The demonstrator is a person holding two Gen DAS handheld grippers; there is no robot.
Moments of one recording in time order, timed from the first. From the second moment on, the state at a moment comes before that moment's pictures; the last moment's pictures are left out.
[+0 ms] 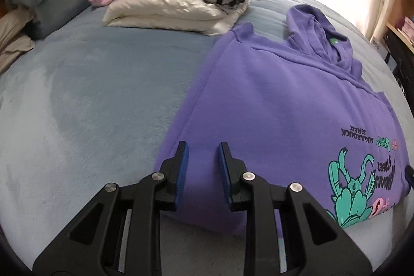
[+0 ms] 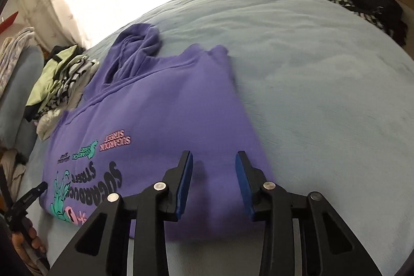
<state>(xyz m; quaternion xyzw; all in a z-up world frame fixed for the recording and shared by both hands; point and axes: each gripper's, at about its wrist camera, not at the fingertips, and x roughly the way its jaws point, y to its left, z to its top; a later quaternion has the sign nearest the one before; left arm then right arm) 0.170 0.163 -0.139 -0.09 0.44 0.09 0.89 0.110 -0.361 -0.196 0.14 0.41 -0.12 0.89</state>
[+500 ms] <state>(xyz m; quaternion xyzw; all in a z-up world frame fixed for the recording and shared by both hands) 0.128 0.125 -0.101 -0.04 0.44 0.08 0.89 0.049 -0.327 -0.150 0.16 0.43 -0.10 0.88</state>
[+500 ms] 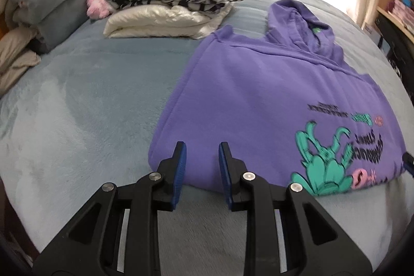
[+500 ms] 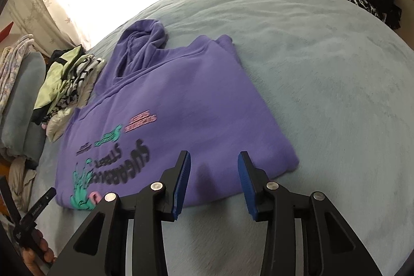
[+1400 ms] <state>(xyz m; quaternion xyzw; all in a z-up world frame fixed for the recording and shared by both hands) 0.172 0.048 -0.004 0.05 0.41 -0.02 0.91 0.091 -0.243 -0.050 0.03 0.43 0.01 0.90</state>
